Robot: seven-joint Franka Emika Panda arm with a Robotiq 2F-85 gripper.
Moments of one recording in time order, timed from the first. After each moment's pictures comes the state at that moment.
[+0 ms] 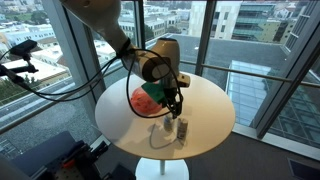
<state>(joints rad) -0.06 0.33 -0.13 -2.21 -0.01 2.57 0.15</state>
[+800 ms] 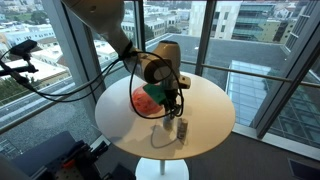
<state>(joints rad) -0.05 0.37 -0.13 -2.18 -0.01 2.57 0.16</state>
